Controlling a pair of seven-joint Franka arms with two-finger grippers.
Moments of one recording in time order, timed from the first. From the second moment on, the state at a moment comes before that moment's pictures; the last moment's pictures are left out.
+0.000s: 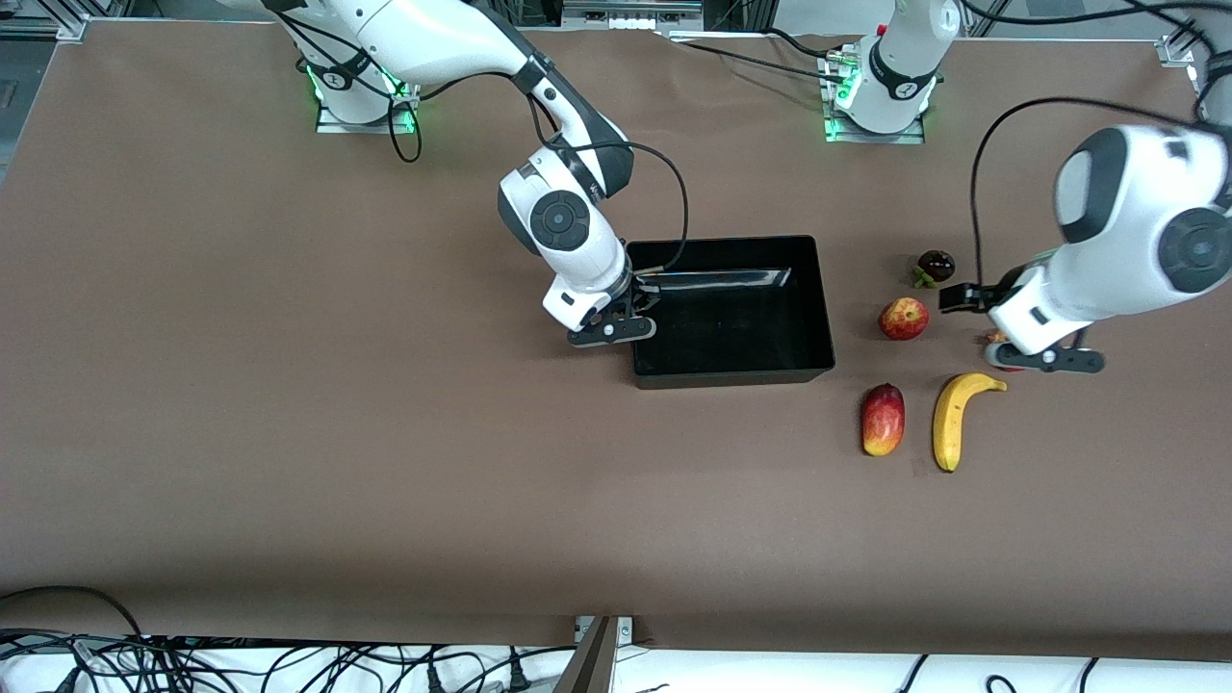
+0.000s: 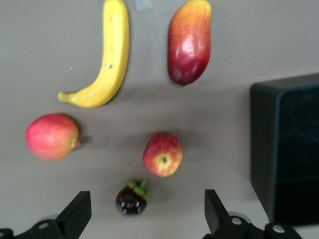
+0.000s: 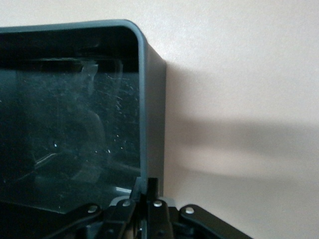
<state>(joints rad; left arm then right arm) 0.10 0.20 -0.15 -1.94 0.04 1.93 0.02 0.71 0.72 0.08 -1.52 0.21 2.35 0.53</state>
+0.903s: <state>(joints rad) 0.10 0.29 -0.15 -2.32 0.11 2.51 0.03 0.39 0.41 -0.07 -1.28 0.20 1.74 0.31</state>
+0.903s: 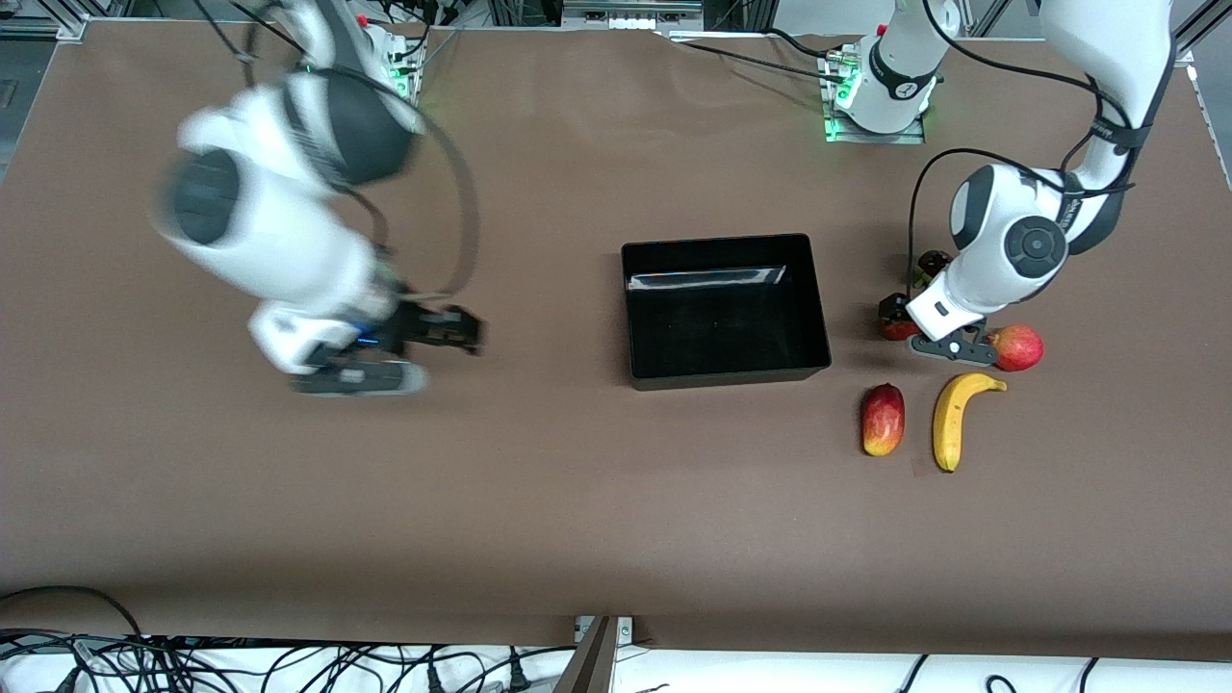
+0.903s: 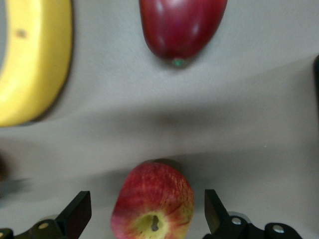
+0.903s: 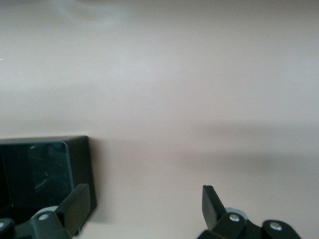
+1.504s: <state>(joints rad) 0.10 0.31 -0.15 -2.31 0.12 2.51 0.03 0.18 0.01 -0.09 -1.57 0.08 1.54 0.11</state>
